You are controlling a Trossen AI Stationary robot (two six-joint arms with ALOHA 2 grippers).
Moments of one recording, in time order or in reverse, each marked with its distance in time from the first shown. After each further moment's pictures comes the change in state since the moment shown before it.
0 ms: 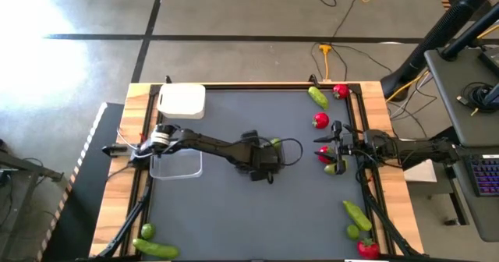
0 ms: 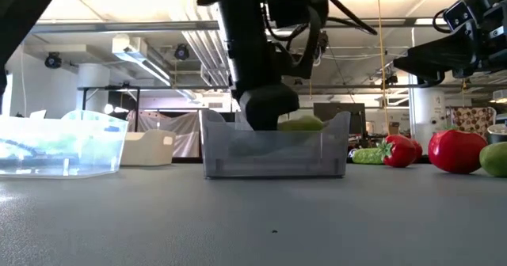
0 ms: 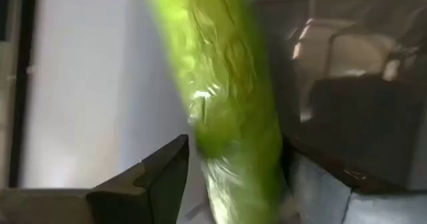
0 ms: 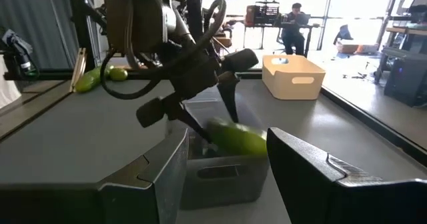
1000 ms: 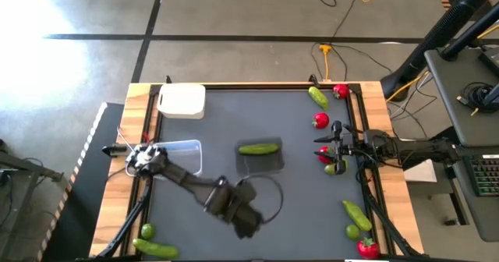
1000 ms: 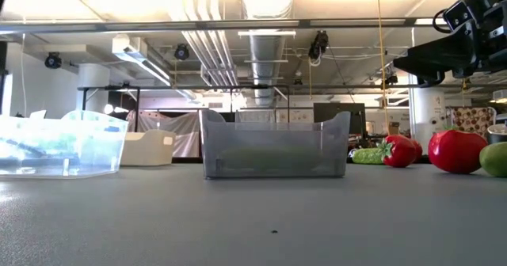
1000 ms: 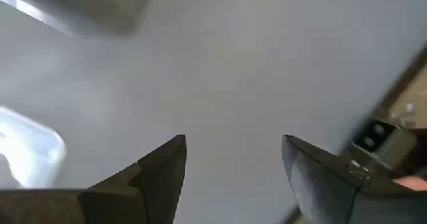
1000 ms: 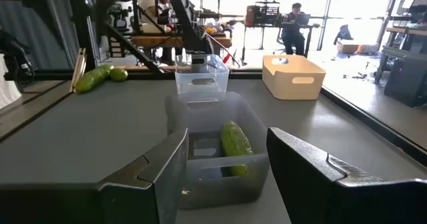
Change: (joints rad) left arm -0.406 0.005 0.570 -0.634 0.428 -0.899; right arm 0.000 0.000 0.000 0.001 -0.002 0.000
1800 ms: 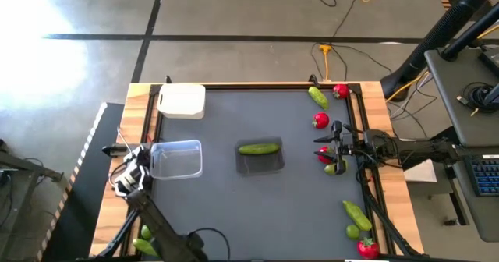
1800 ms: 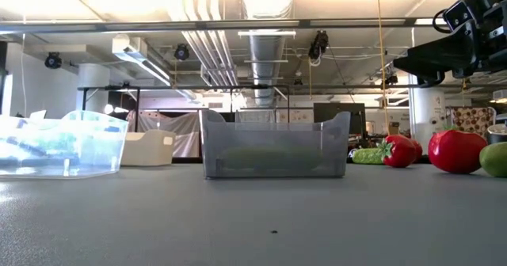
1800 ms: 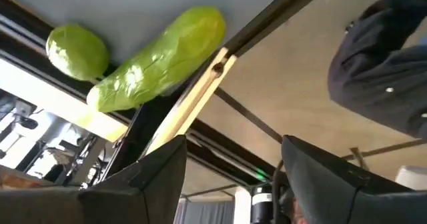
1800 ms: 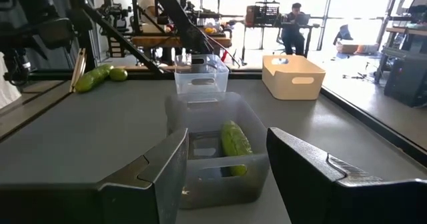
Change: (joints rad) left arm -0.357 0.000 -0.317 0.069 0.665 -0.458; right arm 0.000 0.000 0.000 0.000 0.001 0.000
